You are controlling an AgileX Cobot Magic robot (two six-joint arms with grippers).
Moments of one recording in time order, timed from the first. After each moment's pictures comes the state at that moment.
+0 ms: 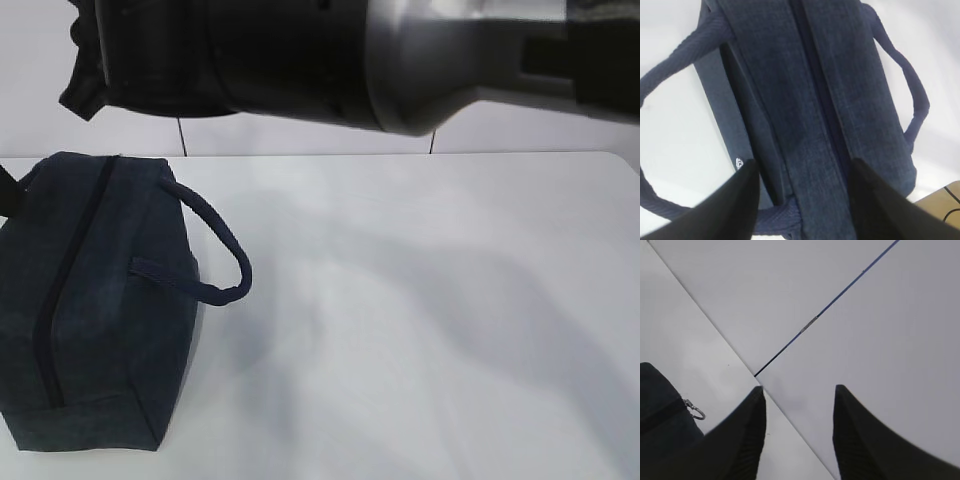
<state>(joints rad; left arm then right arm) -0.03 1.35 -1.10 -0.46 1.09 0.34 0.94 2.00 -1.80 1.88 -0.60 -2.44</state>
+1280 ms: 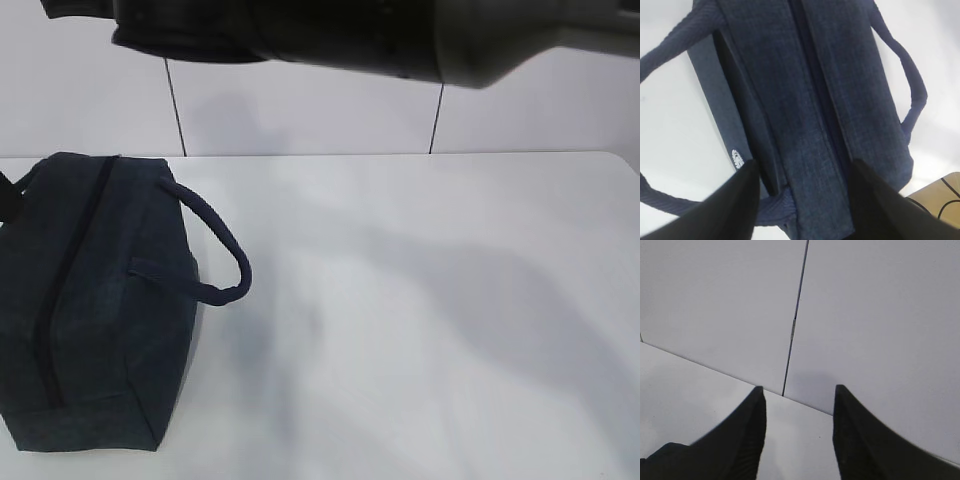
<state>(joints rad) -0.03 1.35 -1.10 -0.45 1.11 0.34 0.94 1.94 -1.80 1.88 -0.69 -1.91</state>
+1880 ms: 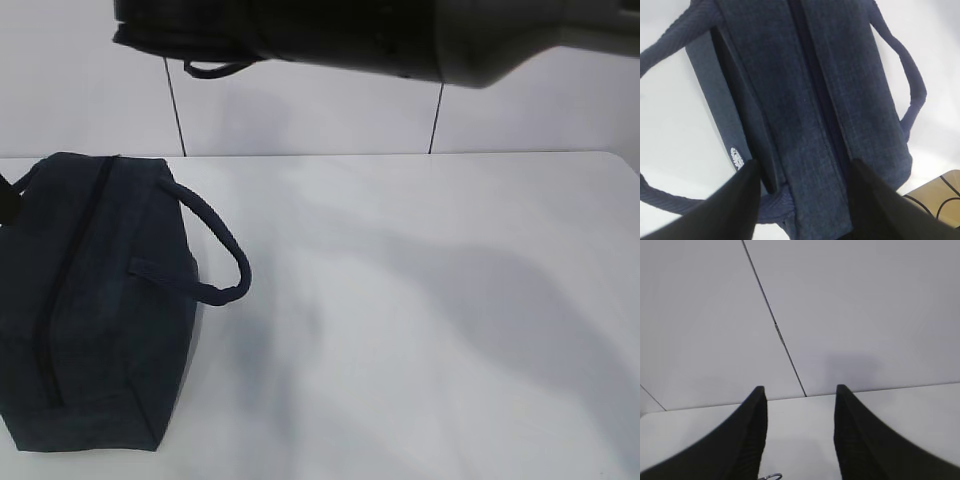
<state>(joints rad) -0.03 1.35 -1.10 -0.45 1.12 0.34 0.94 1.94 -1.80 1.88 -0.79 -1.44</state>
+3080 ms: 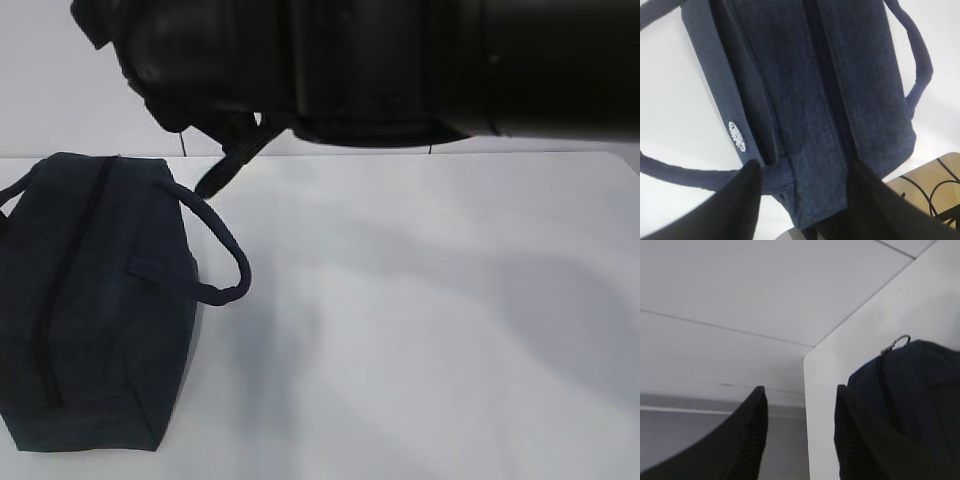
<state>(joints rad) -0.03 1.35 -1.10 -0.42 1.19 0.30 0.92 1.73 -1.44 1.88 -0.28 -0.58</state>
